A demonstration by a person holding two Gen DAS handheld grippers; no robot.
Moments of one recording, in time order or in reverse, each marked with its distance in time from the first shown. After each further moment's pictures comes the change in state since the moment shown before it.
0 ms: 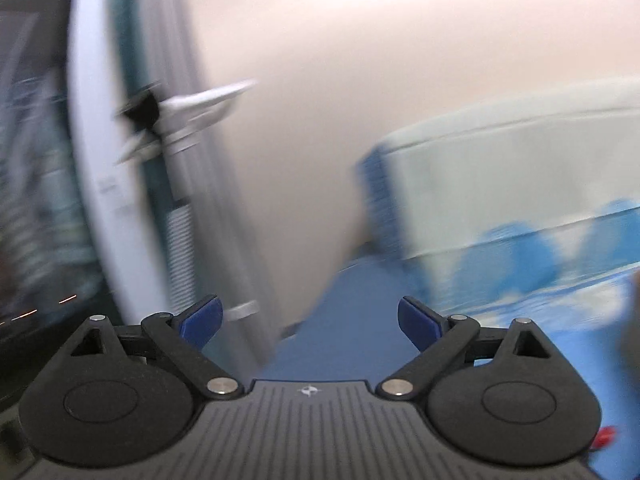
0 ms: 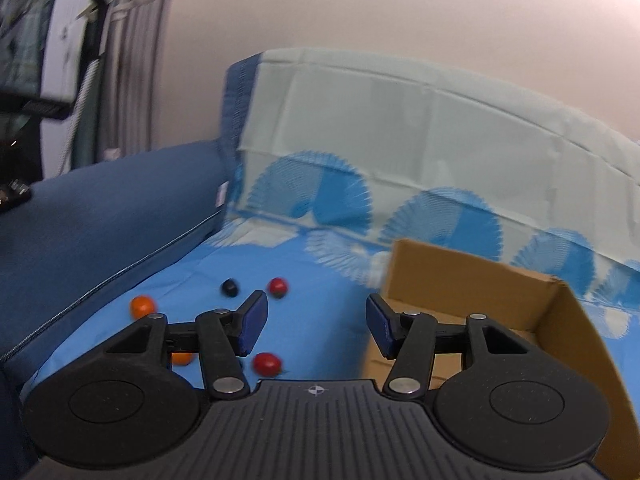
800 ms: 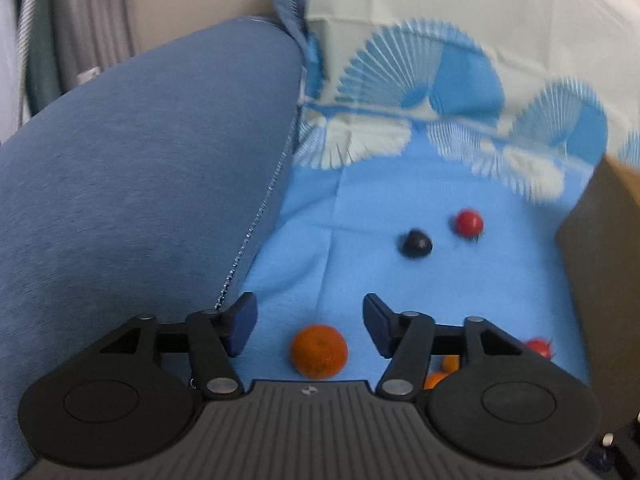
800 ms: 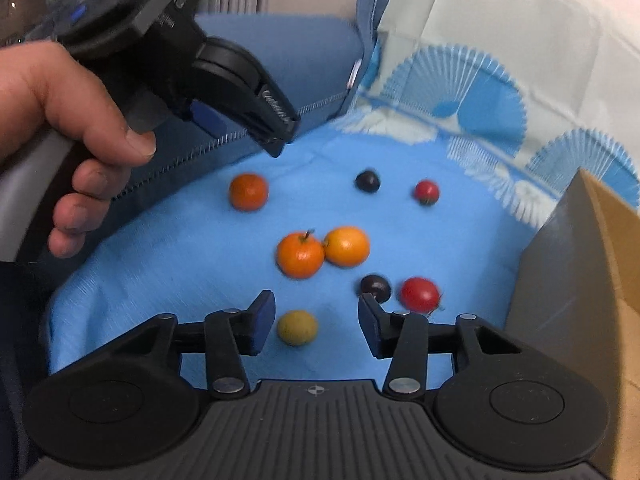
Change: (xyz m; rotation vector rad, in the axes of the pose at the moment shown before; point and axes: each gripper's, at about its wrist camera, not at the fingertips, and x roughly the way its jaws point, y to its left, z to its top) left arm 0.134 -0.072 -0.112 -0.136 0.641 -0.280; right arm 0.094 0.092 -0.032 -0.158 0.305 0.251
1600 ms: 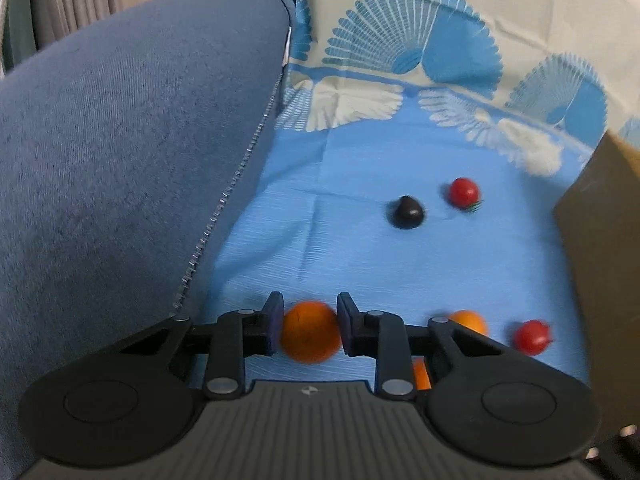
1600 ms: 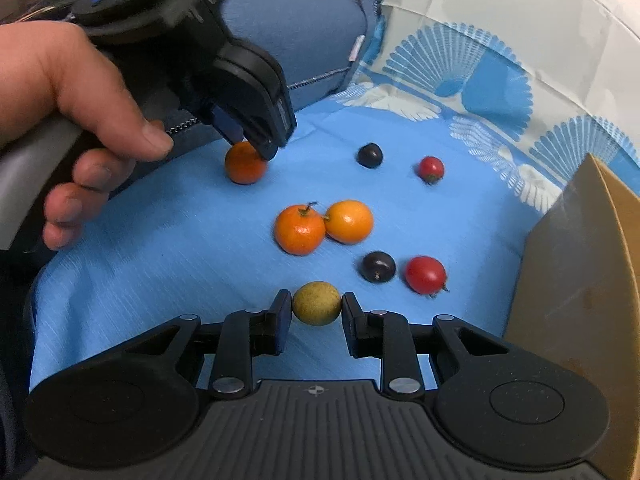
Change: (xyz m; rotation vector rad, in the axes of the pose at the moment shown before) left arm 0.022 0.005 -0.004 -0.063 0.099 -0.091; right arm 0.006 0.004 -0.005 -0.008 0.065 -0.024
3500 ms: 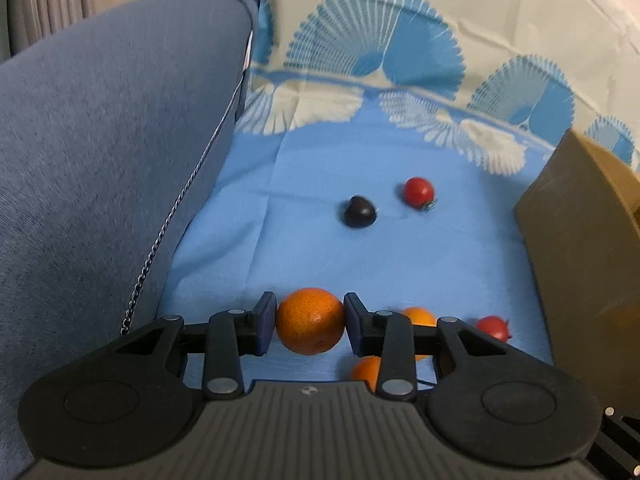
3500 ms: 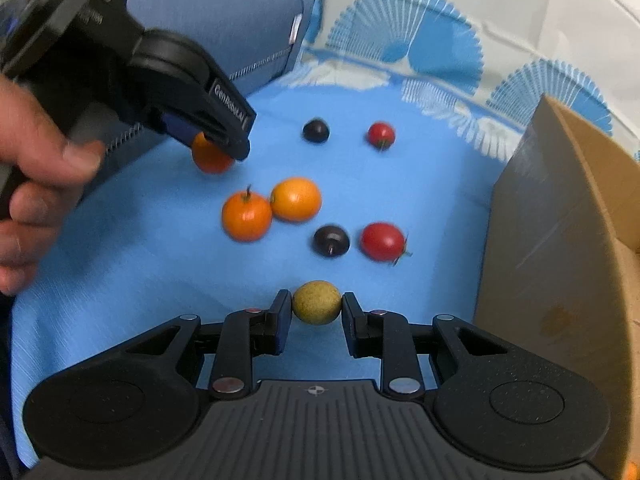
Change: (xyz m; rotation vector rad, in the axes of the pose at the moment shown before) left arm -0.012 -0.024 -0.003 0.039 -0.025 -0.058; right arm 0.001 -0.024 -0.002 0.158 0.040 -0.060
